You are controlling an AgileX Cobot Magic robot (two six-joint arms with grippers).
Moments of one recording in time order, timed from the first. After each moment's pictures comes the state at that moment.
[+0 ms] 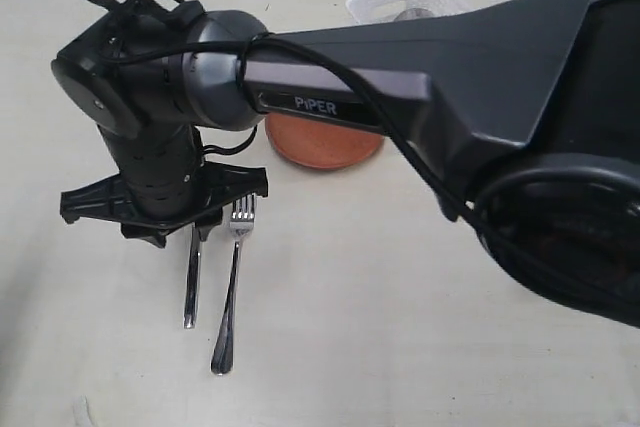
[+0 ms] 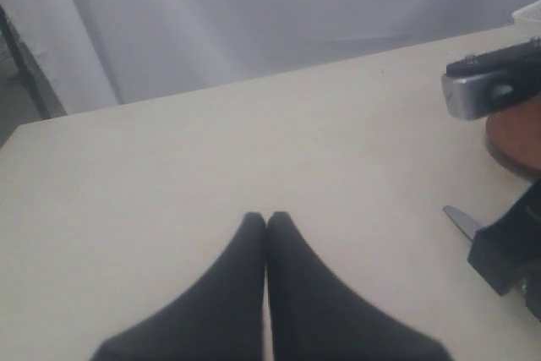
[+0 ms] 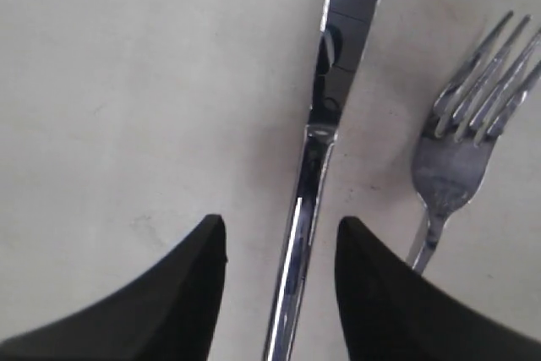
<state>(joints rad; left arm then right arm) -0.15 0.00 0.00 0.11 0.31 0.04 1.08 2.25 -1.80 -0.04 1.06 0.85</state>
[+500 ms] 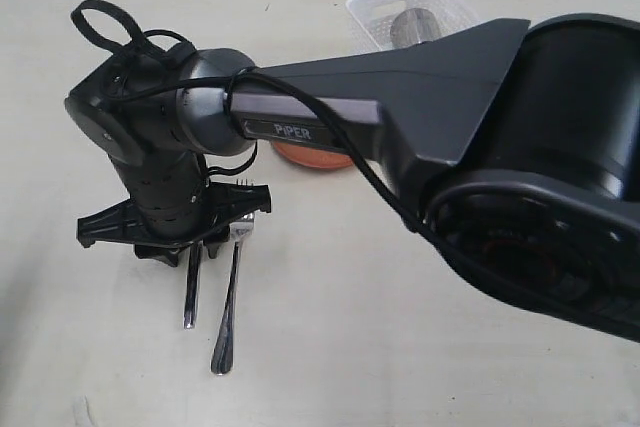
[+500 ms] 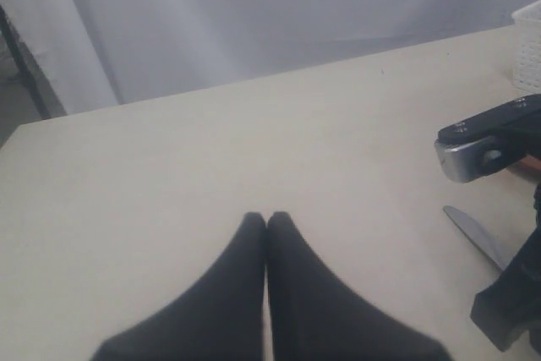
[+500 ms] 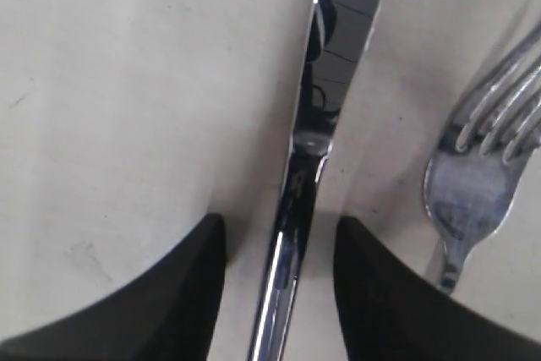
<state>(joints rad) -0.15 0.00 0.00 0.11 0.31 0.04 1.09 2.32 -1.80 -0.04 1.06 0.82</state>
